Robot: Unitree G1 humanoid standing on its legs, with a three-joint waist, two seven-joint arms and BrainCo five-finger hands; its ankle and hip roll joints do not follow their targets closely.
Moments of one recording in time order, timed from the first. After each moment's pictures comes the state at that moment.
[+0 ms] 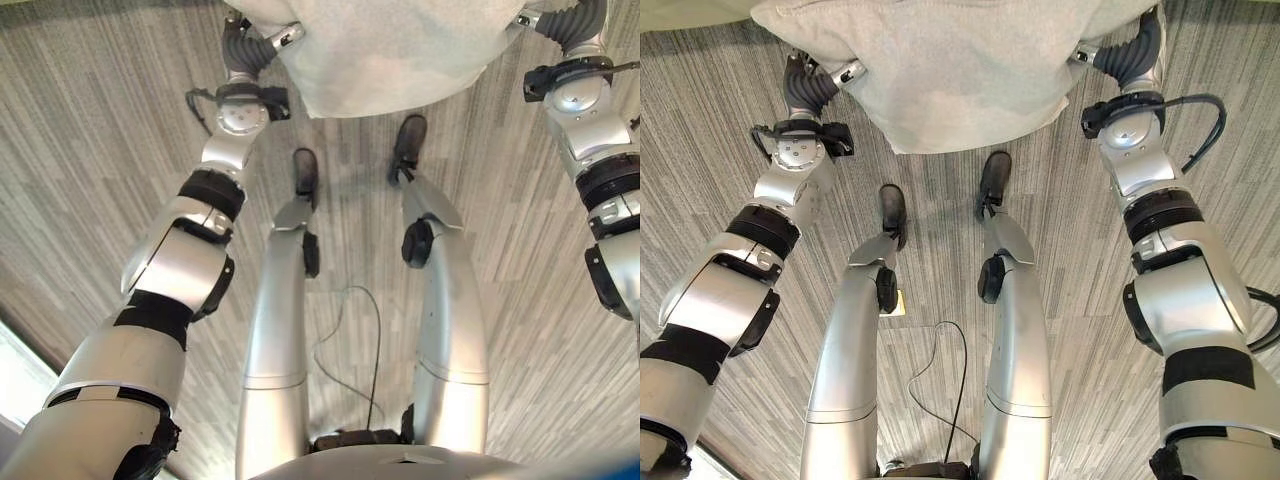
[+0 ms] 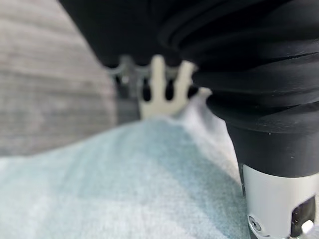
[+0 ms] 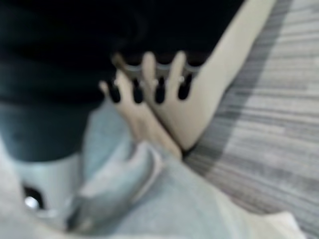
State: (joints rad) left arm -1.28 0.43 -0.50 0.97 -0.66 -0.20 0.40; right arm -1.34 -0.68 0.51 0.98 0.27 -0.13 -0.44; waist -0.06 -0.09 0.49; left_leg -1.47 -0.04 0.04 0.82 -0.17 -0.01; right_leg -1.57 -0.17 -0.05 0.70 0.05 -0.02
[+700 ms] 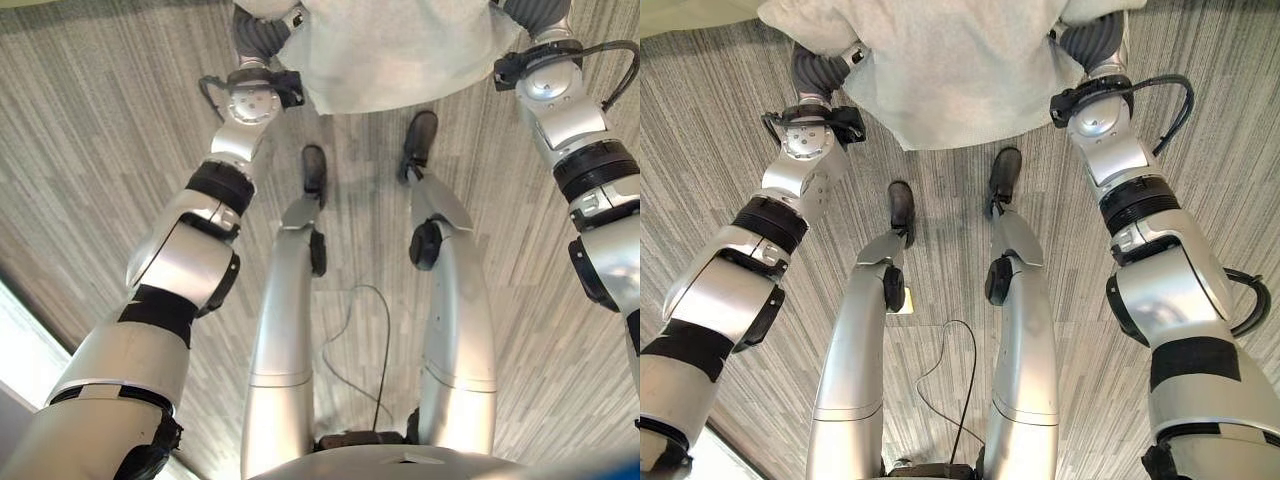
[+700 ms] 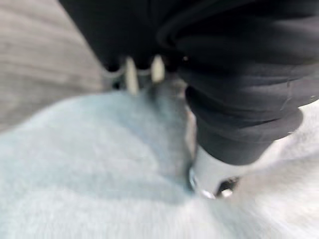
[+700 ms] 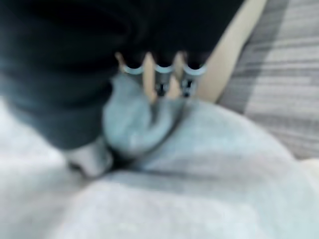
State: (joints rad) left arm -1.29 0.41 -0.50 0.89 -0.73 -0.20 0.44; right arm -1.37 -0.60 0.55 0.92 0.29 -0.10 -0.44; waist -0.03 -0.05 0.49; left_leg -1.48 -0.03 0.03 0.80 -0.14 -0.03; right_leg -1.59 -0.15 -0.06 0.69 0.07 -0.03
